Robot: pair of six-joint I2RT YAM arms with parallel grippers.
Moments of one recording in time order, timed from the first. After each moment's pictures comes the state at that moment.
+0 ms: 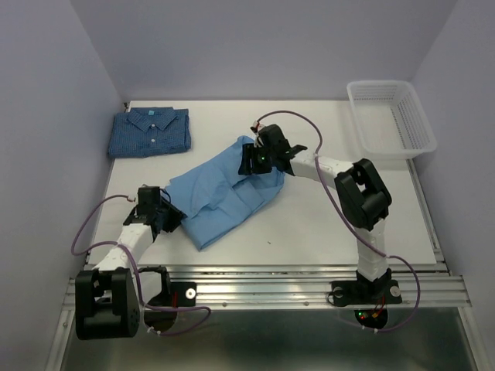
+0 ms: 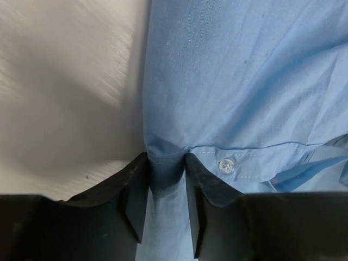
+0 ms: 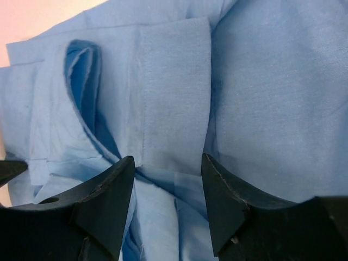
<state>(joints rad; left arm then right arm) 0.02 1.04 0.40 -0.31 0.09 -0.88 0.62 2.09 1.50 -0.15 -0.25 0.46</state>
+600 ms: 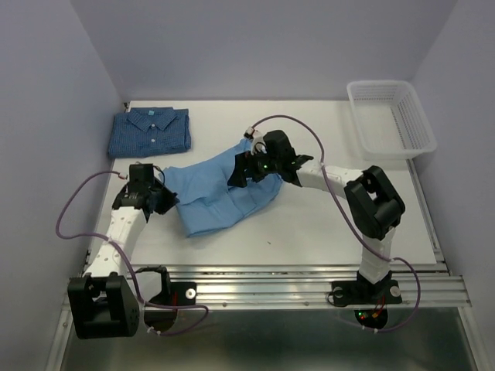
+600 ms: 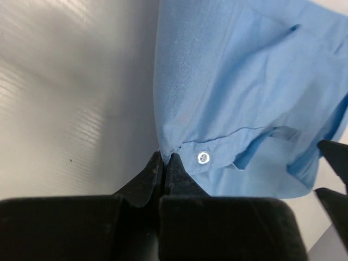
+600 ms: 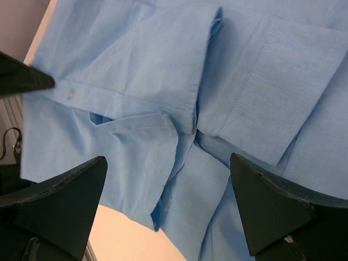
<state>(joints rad) 0.02 1.05 0.64 -0.53 0.08 -0.83 0.63 1.92 1.29 0.08 -0.53 0.37</state>
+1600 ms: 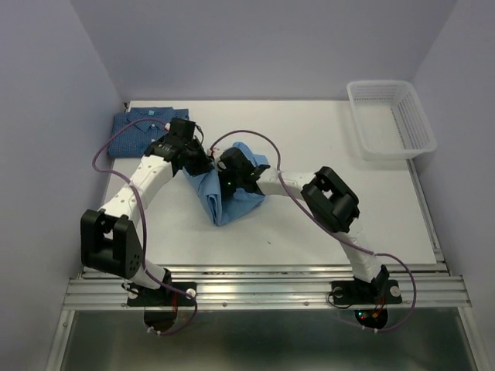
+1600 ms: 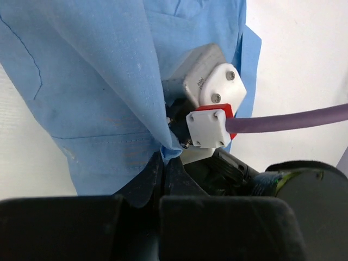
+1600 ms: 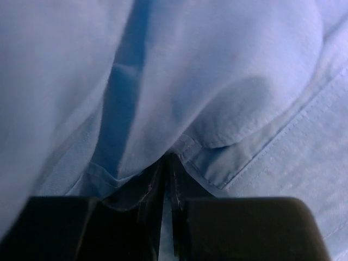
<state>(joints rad) -0.30 1.46 1.21 -0.65 0.09 -0.78 0.86 2.26 1.63 -0.05 -0.30 0.21</state>
